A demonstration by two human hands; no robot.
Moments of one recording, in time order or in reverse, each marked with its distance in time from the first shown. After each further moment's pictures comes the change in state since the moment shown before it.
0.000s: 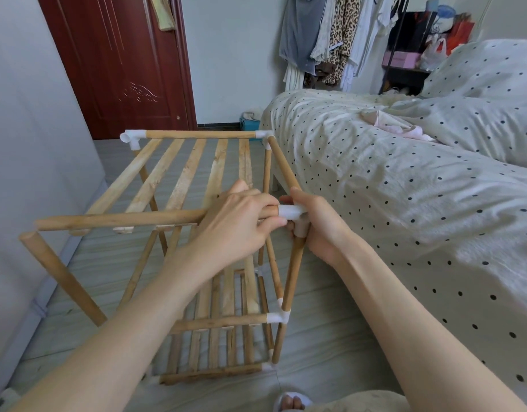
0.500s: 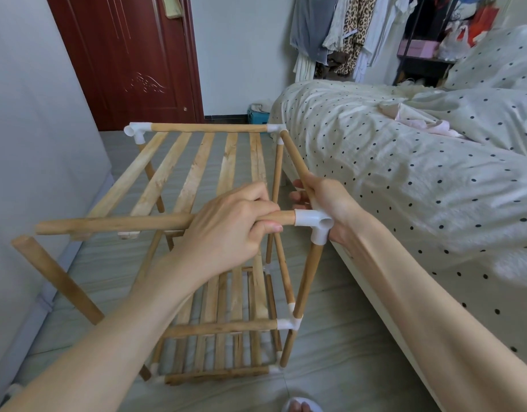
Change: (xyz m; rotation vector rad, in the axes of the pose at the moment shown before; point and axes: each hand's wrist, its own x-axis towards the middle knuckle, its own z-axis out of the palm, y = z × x) left_hand -0.005 -0.023 -0.010 -0.021 0.006 0.118; right_hand 0.037 -0.018 0.005 0.086 0.049 0.092
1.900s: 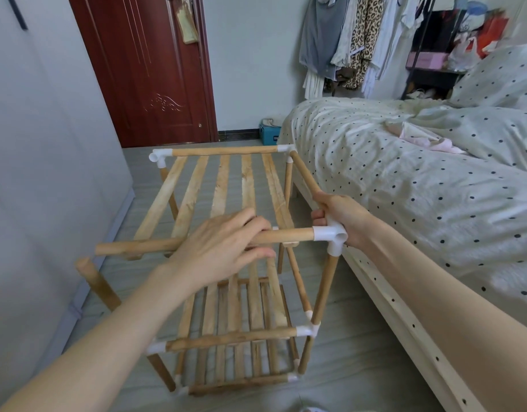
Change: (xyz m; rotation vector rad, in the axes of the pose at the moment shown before) left_hand -0.016 -0.023 -0.022 0.247 -0.144 0.081; right_hand 0.000 -0.015 -0.013 -0.075 0.013 0.064
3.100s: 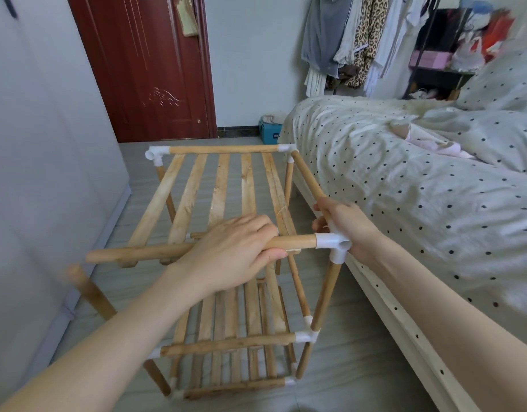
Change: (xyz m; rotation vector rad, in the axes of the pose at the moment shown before) left_hand 0.020 -0.001 0.009 0.014 -0.104 0.025; right_hand -0.001 0.003 0.002 -0.262 0.079 -0.121
